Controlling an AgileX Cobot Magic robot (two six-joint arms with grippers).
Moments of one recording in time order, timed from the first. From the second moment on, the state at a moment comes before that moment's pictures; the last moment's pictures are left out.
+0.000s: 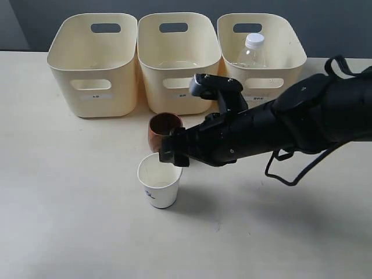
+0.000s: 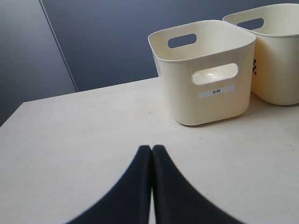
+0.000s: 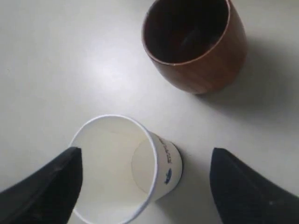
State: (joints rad) left arm -0.04 0.00 0.00 0.05 0.23 0.12; right arm 0.64 1.68 -0.83 1.32 0.31 -0.88
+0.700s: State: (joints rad) left arm -0.04 0.00 0.00 0.05 0.23 0.12; right arm 0.69 1.74 -0.83 1.32 0.27 -0.88
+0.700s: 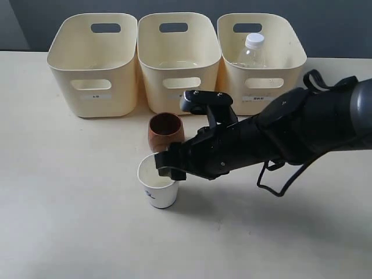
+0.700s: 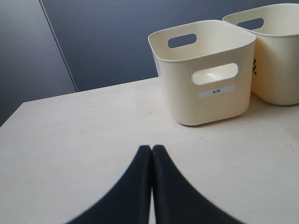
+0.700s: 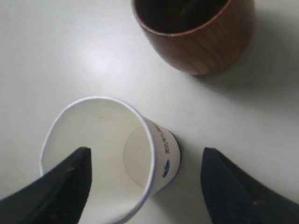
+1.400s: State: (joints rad) left arm -0.04 0.00 0.00 0.05 0.23 0.12; right arm 0.70 1.79 -0.83 1.34 0.21 -0.88
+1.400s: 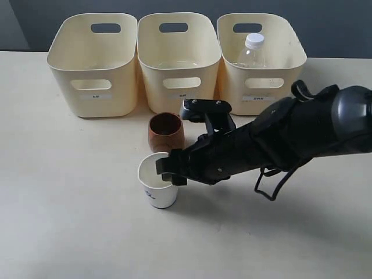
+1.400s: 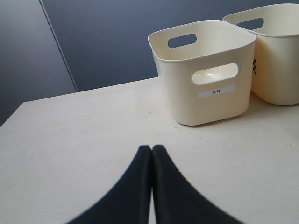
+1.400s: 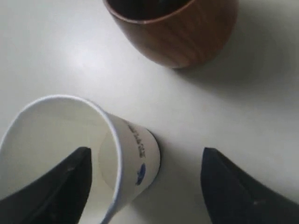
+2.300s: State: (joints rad) left arm -0.04 0.00 0.00 0.05 0.23 0.12; right arm 0.70 1.57 -0.86 1.31 0.24 -0.88
